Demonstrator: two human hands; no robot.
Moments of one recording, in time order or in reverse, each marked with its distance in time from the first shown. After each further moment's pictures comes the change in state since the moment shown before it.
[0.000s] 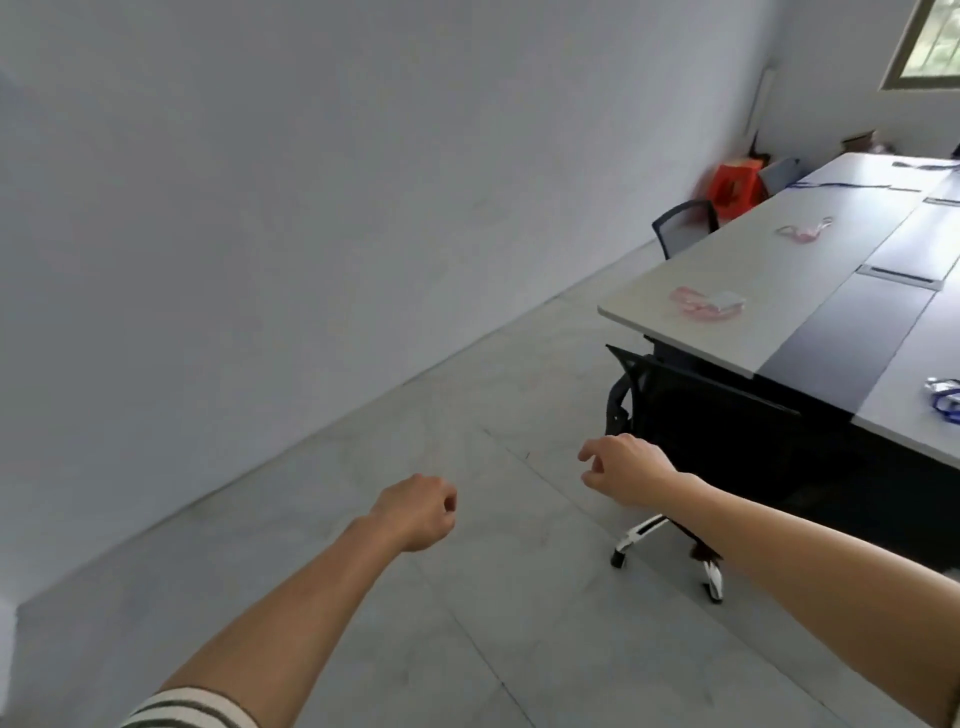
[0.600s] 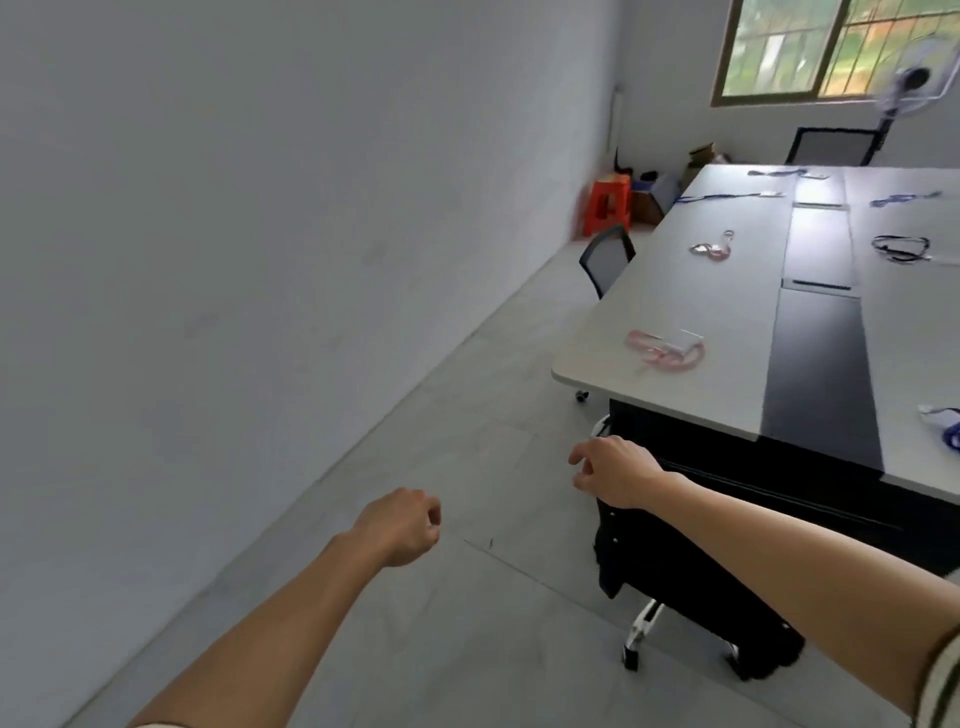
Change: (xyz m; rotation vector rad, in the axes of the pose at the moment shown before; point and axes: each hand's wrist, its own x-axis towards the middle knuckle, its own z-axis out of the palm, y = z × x) left_hand 0.369 -0.070 -0.131 0.091 -0.048 0.264; right_hand 0.309 0.039 -0.079 0.082 0.081 0.247
